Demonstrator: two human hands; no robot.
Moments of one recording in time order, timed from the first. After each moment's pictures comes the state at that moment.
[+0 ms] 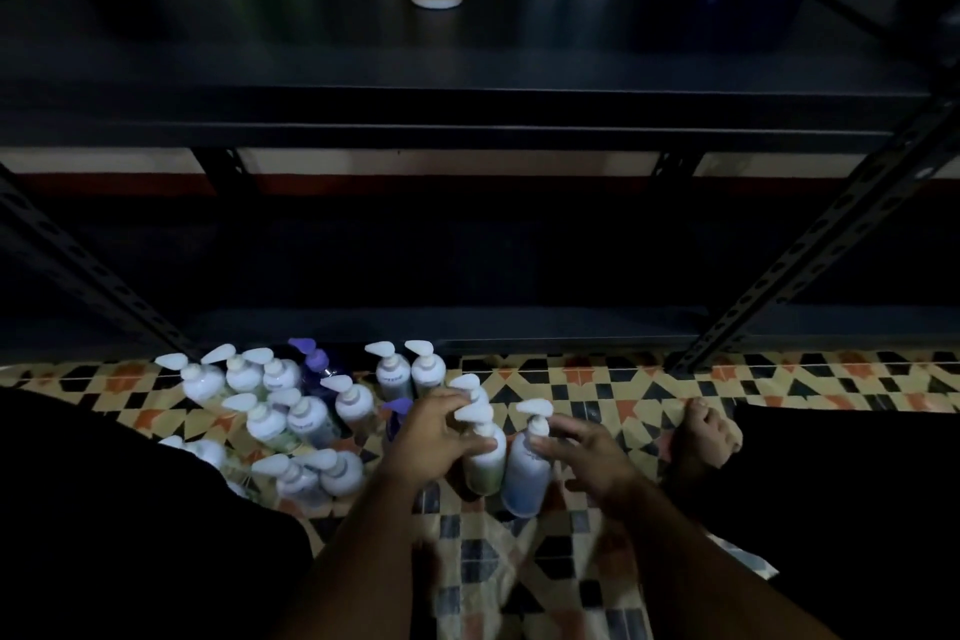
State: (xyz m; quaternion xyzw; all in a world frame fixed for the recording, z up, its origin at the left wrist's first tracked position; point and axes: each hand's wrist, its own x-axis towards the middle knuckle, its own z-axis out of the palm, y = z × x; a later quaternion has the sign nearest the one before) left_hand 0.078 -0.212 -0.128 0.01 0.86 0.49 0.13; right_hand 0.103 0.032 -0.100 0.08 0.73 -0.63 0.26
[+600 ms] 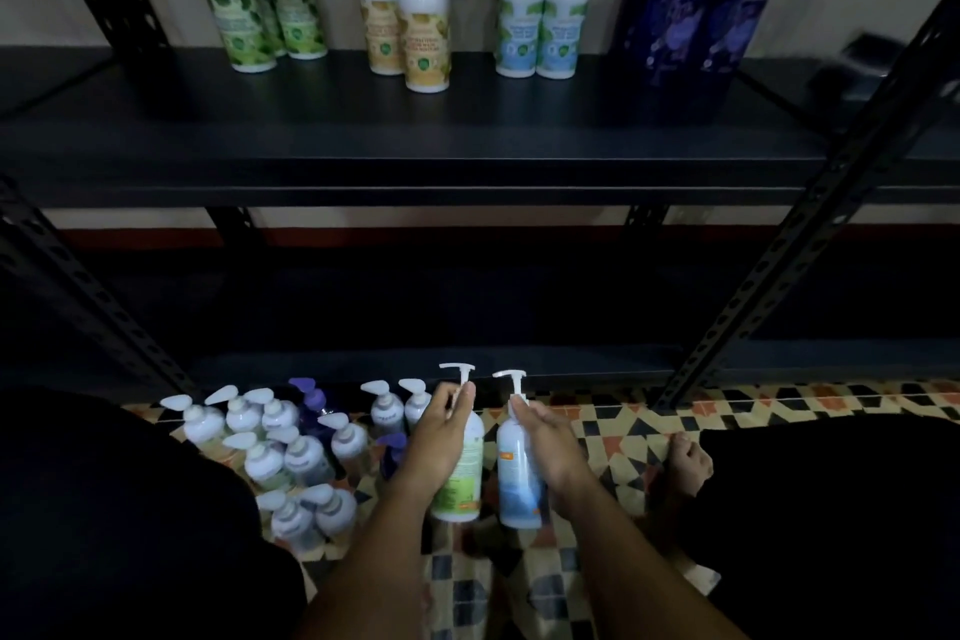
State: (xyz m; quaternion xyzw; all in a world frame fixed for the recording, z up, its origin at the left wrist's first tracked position) left_hand 0.076 -0.175 -0.056 -0.12 0.78 0.60 0.12; right_hand 0.086 -0.019 -0.048 0.20 0.64 -0.72 0.15
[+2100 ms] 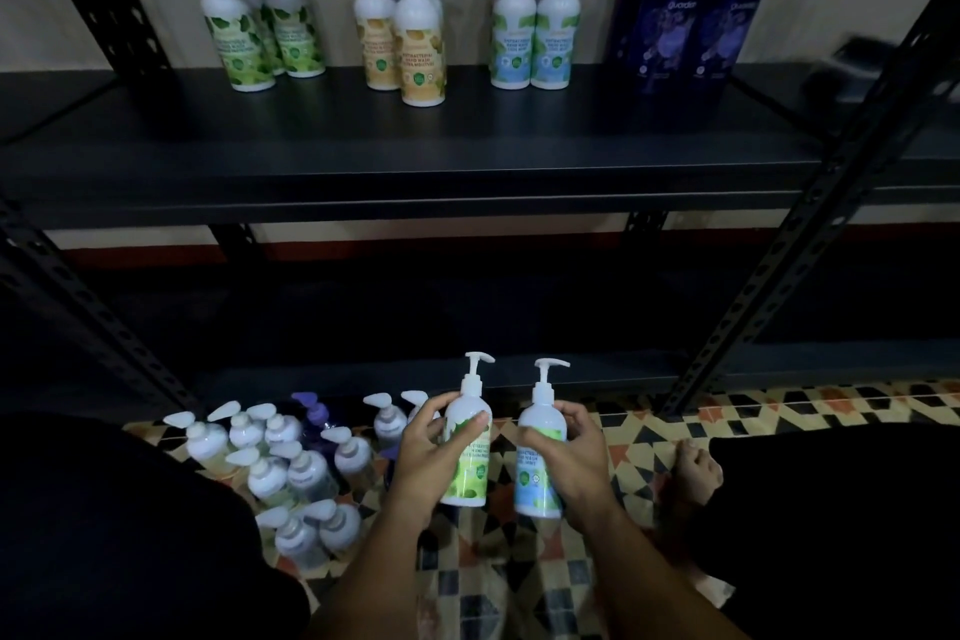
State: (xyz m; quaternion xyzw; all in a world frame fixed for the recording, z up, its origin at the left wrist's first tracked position) left_hand 0.088 -0.180 -0.058 -0.15 0.66 0.73 0.05; right_hand 0.090 -0.005 -0.064 0.22 0.67 -0.71 0.03
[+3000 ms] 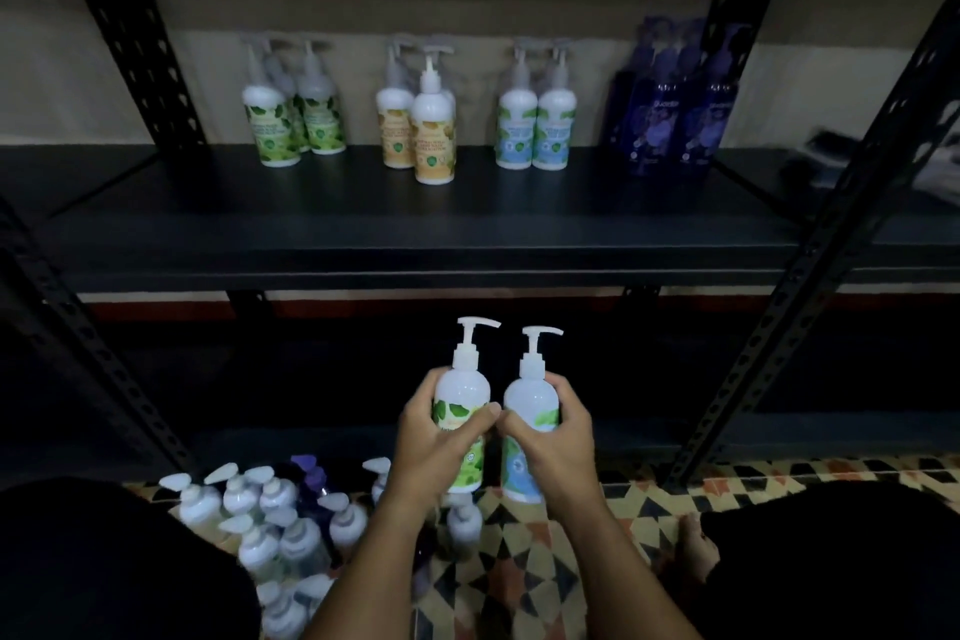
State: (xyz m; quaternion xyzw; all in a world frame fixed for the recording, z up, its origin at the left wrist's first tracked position) left_hand 0.049 -0.180 0.038 0.01 0.71 0.70 -0.08; right_hand 0.054 -0.029 0.037 0.02 0.67 -0.73 -0.10
